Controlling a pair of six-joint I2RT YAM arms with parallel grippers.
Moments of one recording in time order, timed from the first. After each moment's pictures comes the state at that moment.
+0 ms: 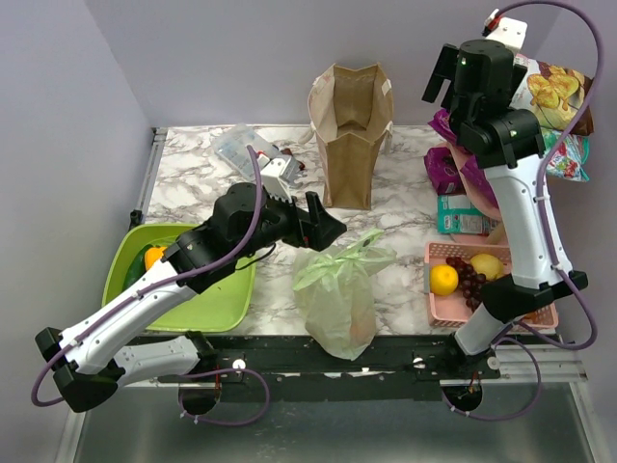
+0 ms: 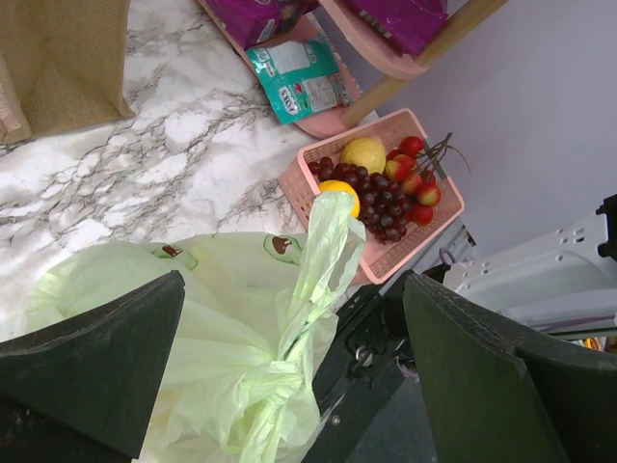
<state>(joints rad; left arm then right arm) -0.89 1.04 1.19 -0.40 0.04 -0.61 0.39 1.66 2.29 -0.89 0.71 0.26</state>
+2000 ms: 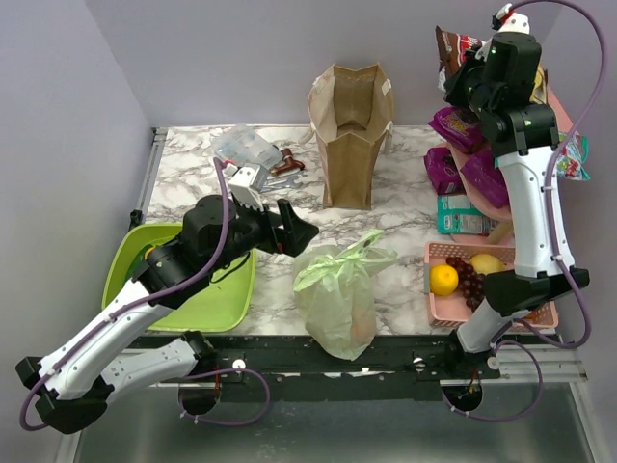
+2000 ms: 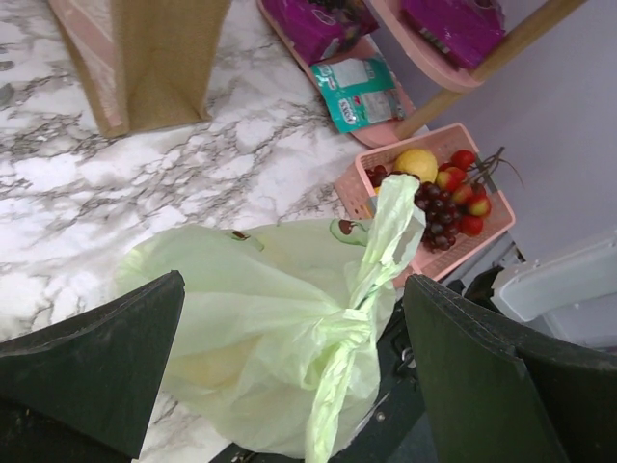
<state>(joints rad) -0.84 0.89 1.13 -0.49 -0.03 -0.55 0.19 1.69 2.23 -0.81 0.22 0.27</state>
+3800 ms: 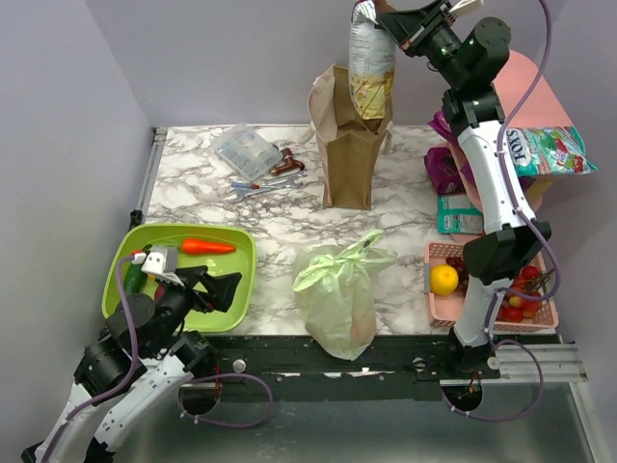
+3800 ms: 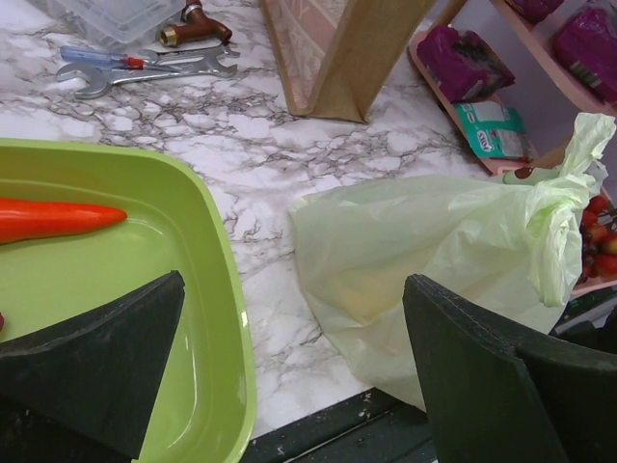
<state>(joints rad) -0.74 0.08 0.71 -0.79 -0.27 -0.48 0.21 1.93 2.28 0.04 -0.44 0.82</state>
